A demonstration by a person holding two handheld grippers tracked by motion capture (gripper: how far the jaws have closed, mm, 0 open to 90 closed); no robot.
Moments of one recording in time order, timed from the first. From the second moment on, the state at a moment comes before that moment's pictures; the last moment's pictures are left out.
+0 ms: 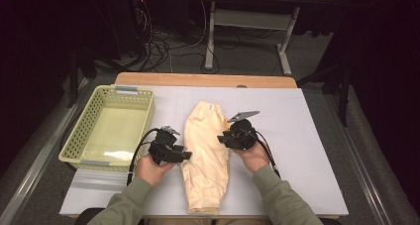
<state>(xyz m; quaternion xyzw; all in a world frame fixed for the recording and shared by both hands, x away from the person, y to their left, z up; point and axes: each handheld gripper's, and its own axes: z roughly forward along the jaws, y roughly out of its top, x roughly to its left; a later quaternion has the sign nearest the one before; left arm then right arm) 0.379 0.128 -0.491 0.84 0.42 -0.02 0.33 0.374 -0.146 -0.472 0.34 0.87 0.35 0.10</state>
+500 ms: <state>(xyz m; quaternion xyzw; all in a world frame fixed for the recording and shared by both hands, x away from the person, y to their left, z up) 0.380 0.126 -0.492 0.84 0.43 -0.01 0.34 0.417 -0.138 -0.468 0.37 0.85 0.34 0.12</state>
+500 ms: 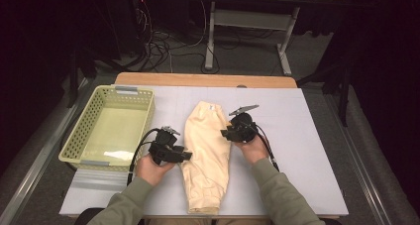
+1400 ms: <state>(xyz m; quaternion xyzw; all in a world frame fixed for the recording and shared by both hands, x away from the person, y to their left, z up) 0.382 0.124 -0.496 0.84 0.42 -0.04 0.33 0.461 -0.149 -0.494 0.44 0.84 0.29 0.13</state>
